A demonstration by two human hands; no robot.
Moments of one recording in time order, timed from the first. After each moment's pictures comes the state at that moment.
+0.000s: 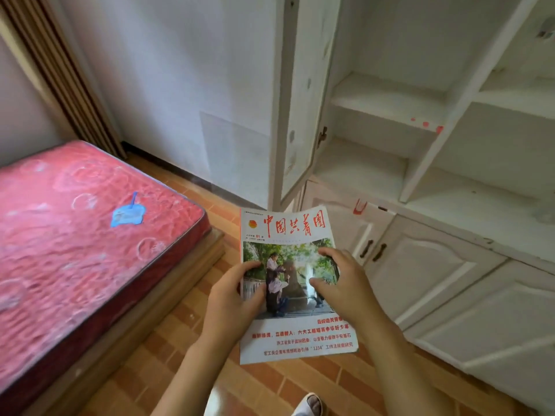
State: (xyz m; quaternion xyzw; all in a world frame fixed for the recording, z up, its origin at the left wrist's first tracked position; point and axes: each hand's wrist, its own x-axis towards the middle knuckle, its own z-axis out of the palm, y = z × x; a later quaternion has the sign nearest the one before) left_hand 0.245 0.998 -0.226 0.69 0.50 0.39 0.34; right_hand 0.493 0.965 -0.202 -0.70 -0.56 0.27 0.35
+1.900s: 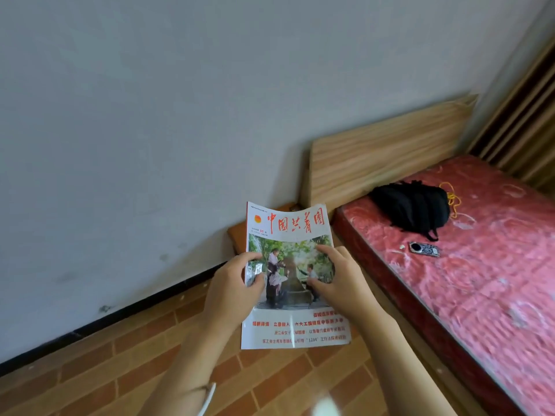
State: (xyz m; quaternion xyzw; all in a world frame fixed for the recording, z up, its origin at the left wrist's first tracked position) left_hand -0.156 0.398 -0.230 -0.11 0.86 0.48 -0.10; right_hand -0.242 0.634 -0.224 0.16 -0.91 0.38 -0.07
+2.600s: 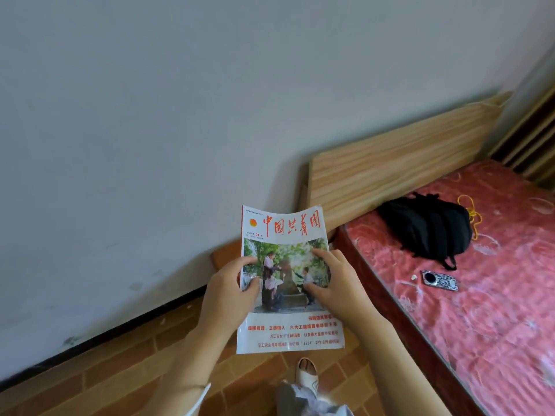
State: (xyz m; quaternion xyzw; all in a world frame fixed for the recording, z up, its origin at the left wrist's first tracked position) left_hand -0.398 0.374 -0.276 -0.14 0.86 0.48 -0.07; right_hand -0.489 0.608 -0.265 0.16 -0.91 0.37 -0.11
